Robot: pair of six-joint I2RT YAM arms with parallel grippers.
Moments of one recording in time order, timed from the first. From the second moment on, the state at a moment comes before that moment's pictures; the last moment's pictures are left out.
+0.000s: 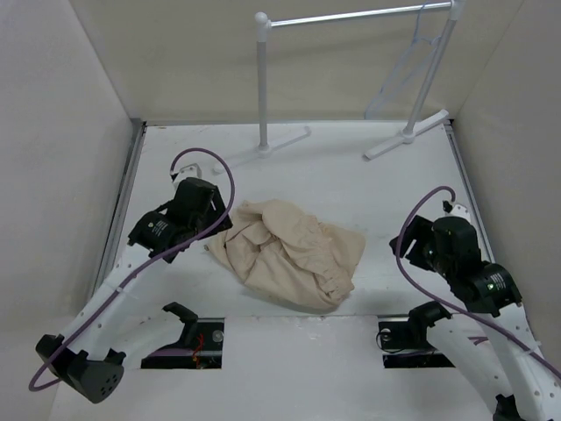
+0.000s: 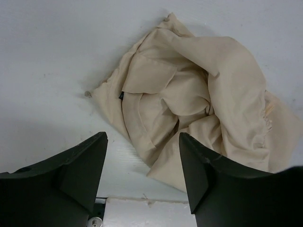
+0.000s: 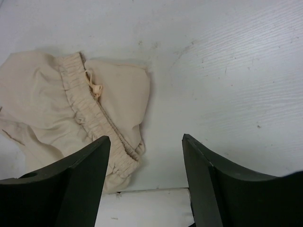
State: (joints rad) left arm -0.52 0.96 1.07 -0.97 -0.32 -0.71; right arm 0.36 0.55 0.84 -0.99 0.18 0.69
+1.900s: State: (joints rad) left arm -0.09 1.15 1.24 -0.52 0.01 -0.98; right arm 0.72 1.08 1.75 -0.78 0.21 0.67
